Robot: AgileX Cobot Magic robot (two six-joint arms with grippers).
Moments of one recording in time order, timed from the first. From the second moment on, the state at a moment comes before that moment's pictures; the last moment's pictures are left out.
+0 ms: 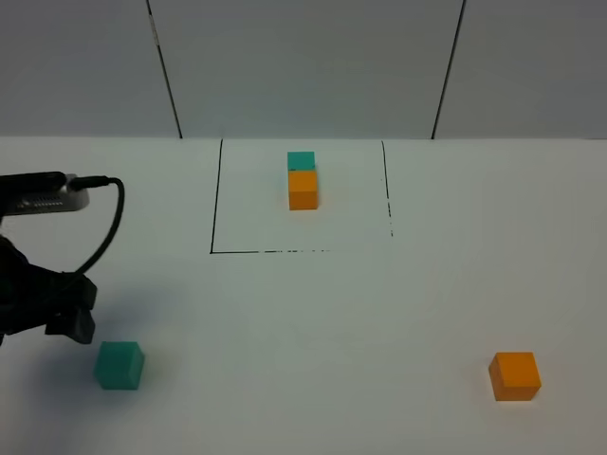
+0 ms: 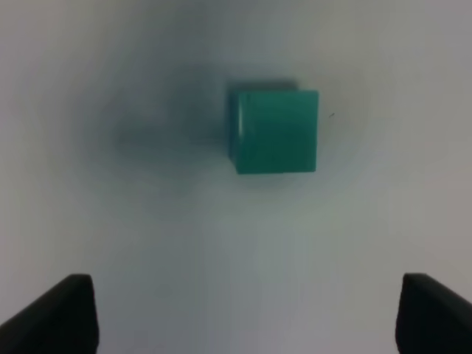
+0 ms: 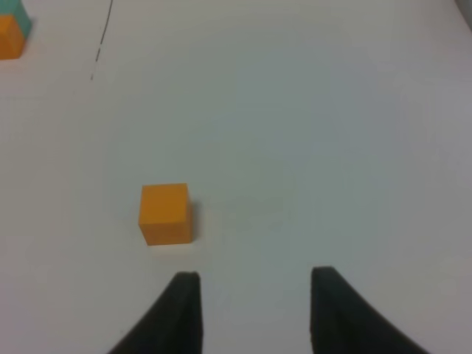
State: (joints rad) left arm -0.15 1.42 -0.96 -0.12 0.92 -0.06; right arm -0.03 -0.01 -0.50 0.01 1.06 -0.02
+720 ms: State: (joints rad) left arm -0.23 1.67 -0.96 -0.06 0.77 -0.18; right arm -0.03 -0.01 -0.50 0.01 1.06 -0.02
